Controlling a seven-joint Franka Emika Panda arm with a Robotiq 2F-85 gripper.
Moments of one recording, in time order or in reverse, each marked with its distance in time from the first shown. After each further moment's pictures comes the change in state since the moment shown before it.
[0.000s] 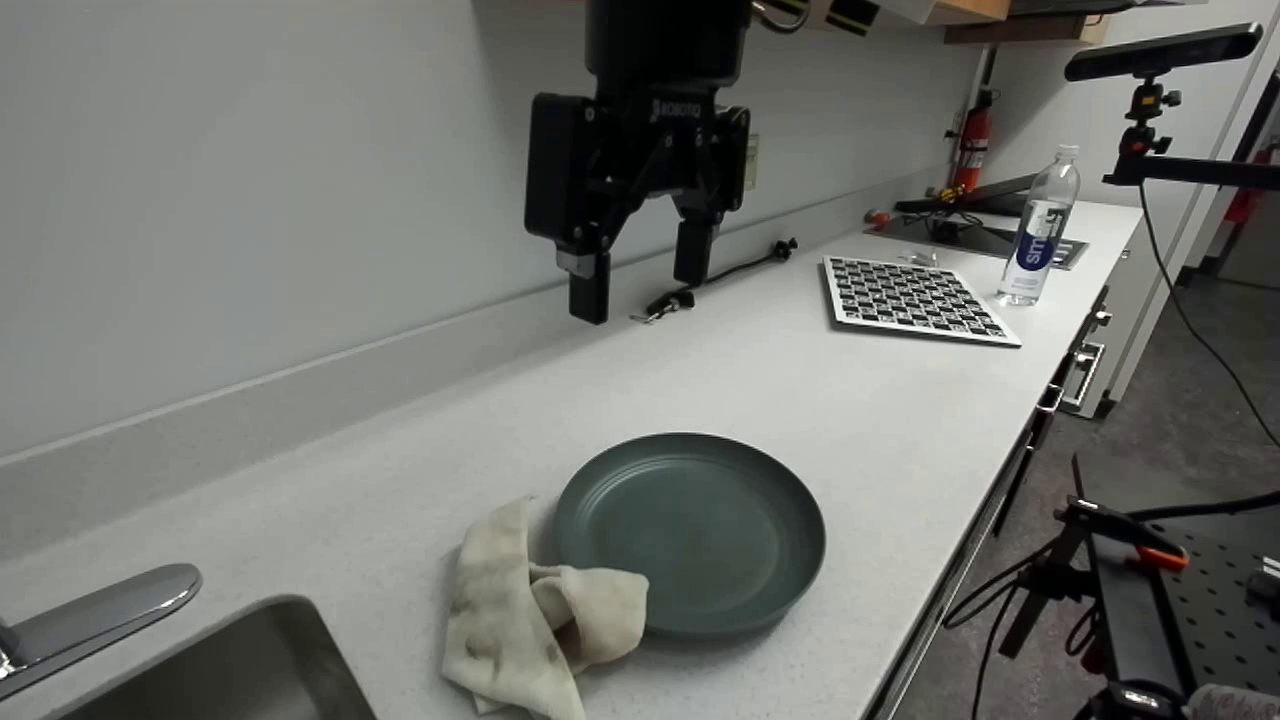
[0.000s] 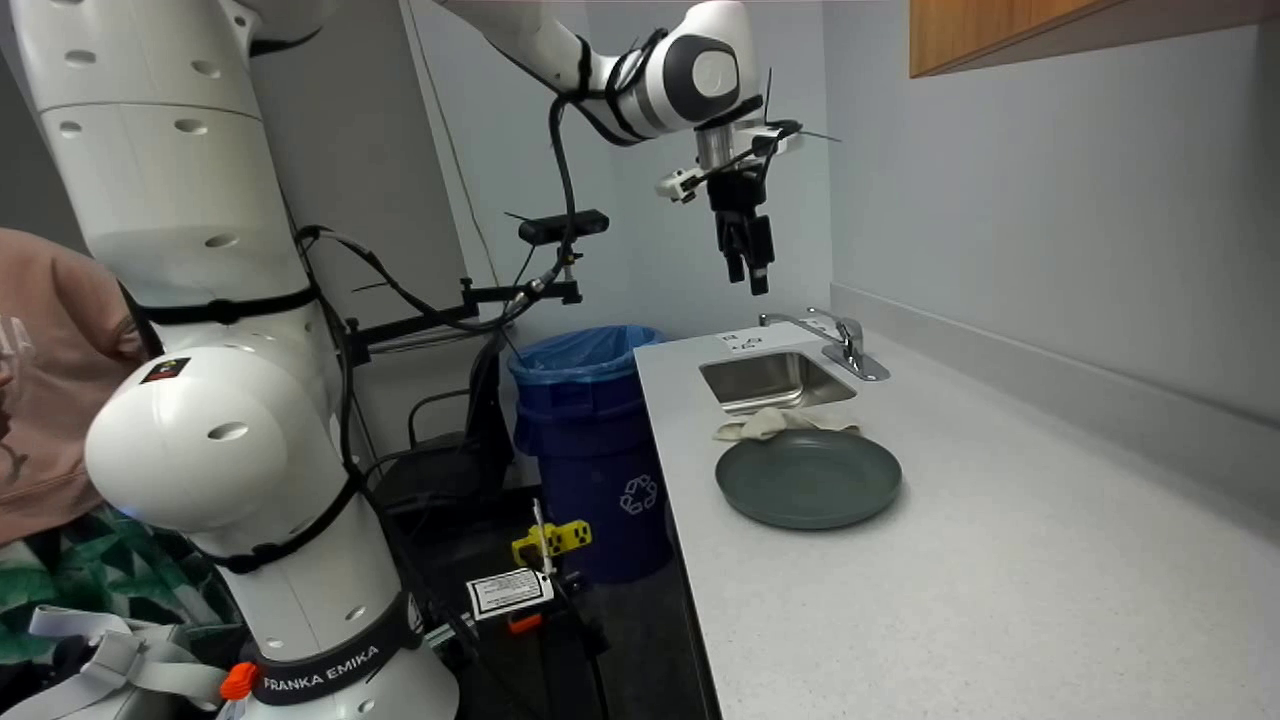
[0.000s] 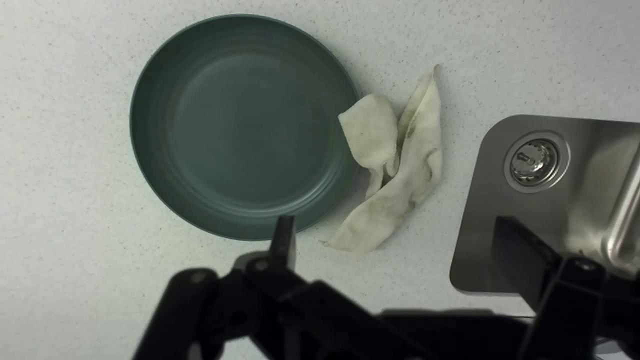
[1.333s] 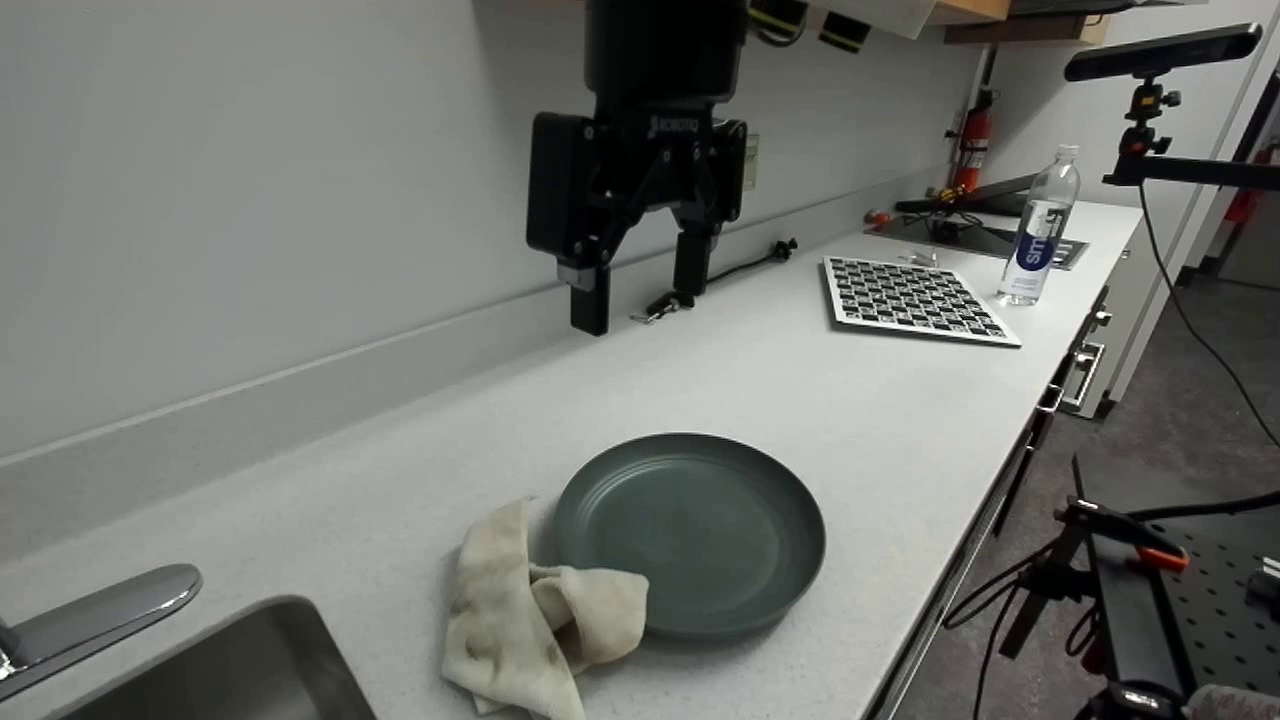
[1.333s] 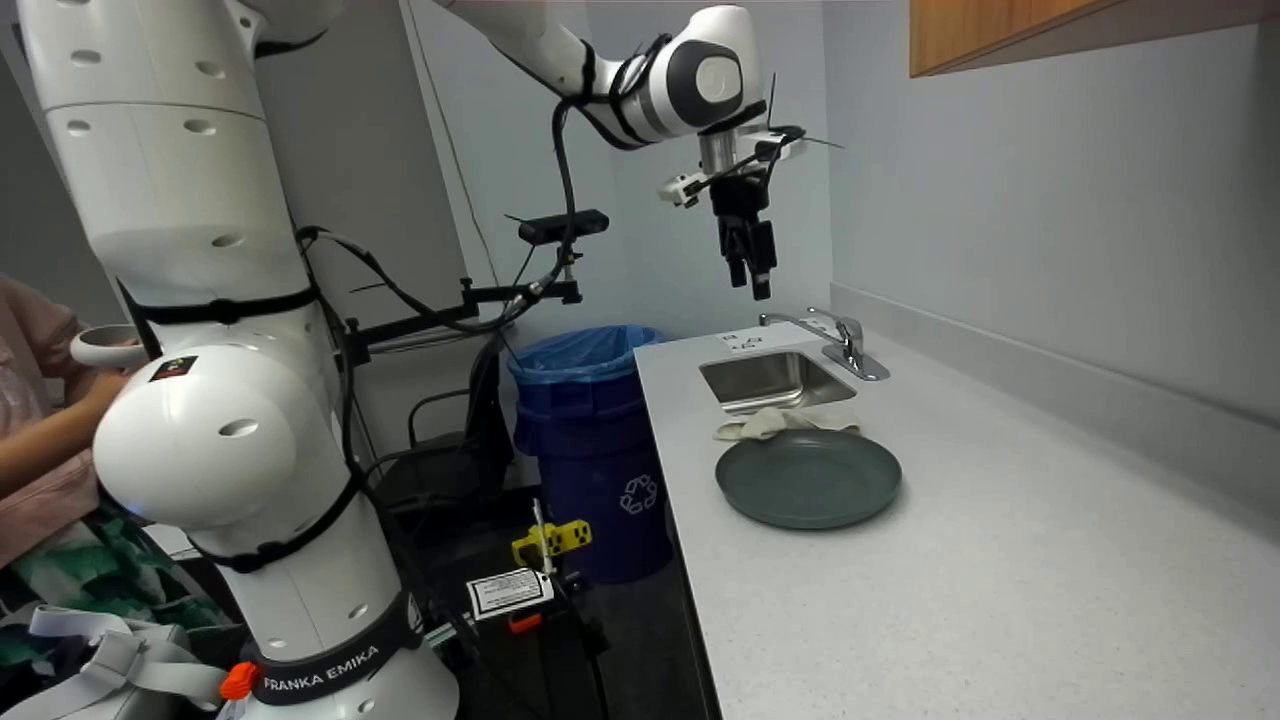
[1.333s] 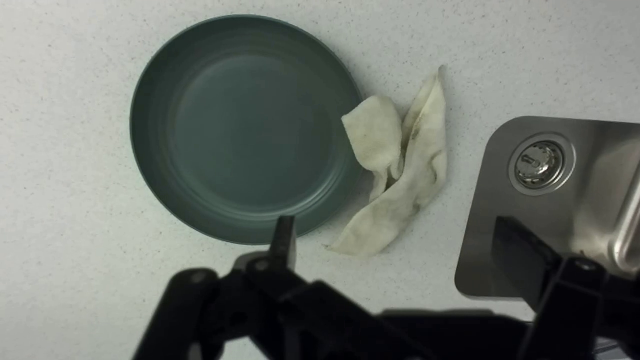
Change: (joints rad) arm 0.043 0.013 -0.048 -0.001 0.003 0.006 -0.004
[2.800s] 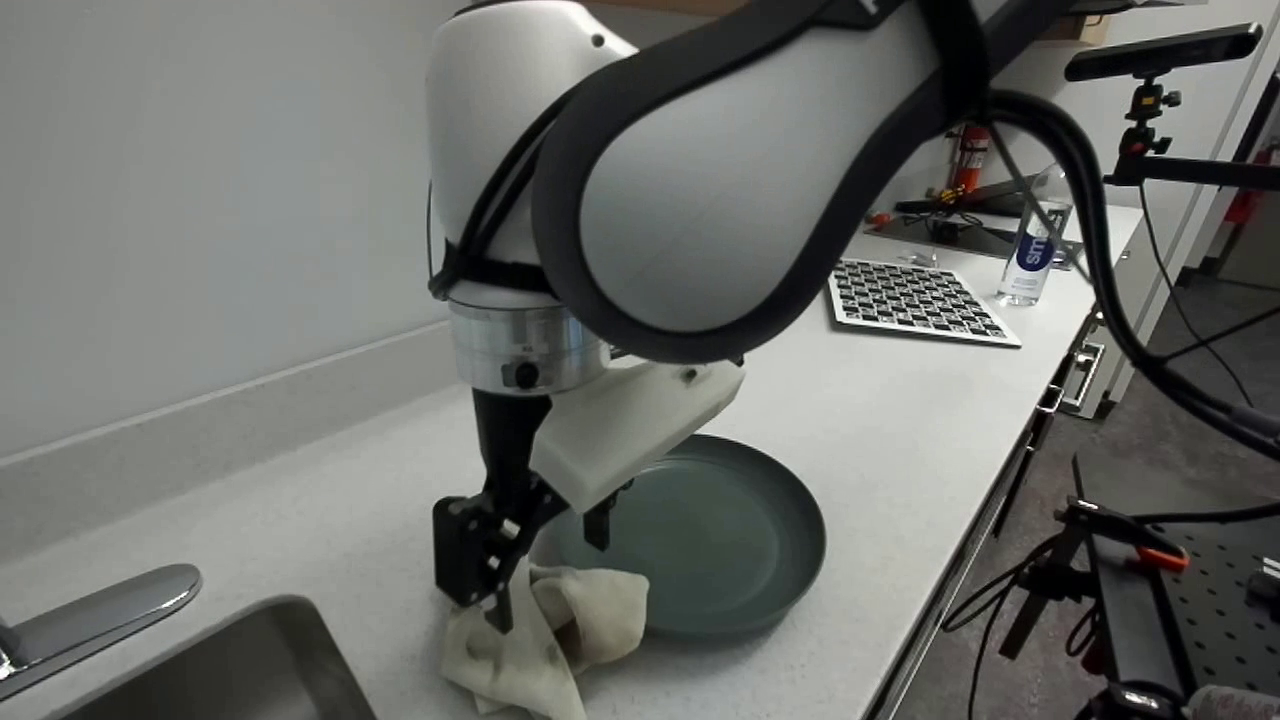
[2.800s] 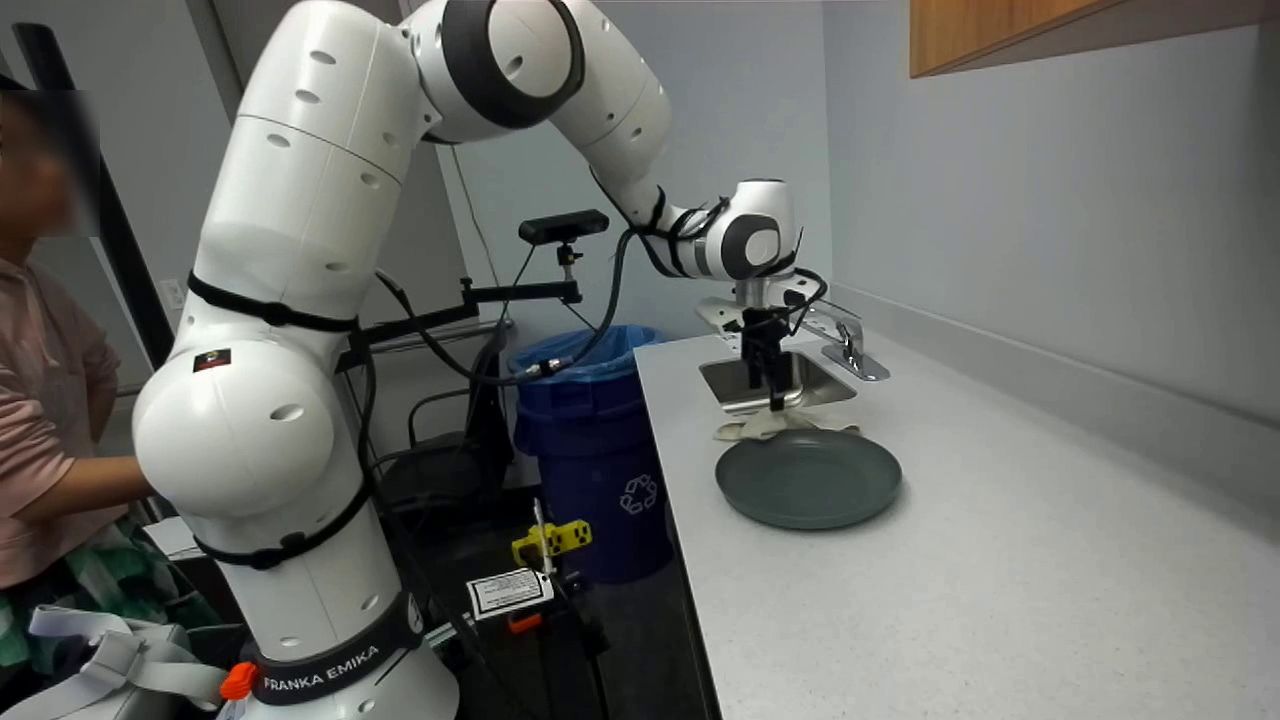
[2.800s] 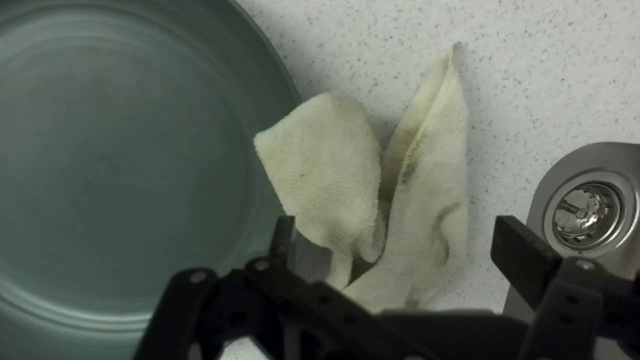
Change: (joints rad) arm 0.192 0.467 -0.139 0.165 0.005 0.236 0.009
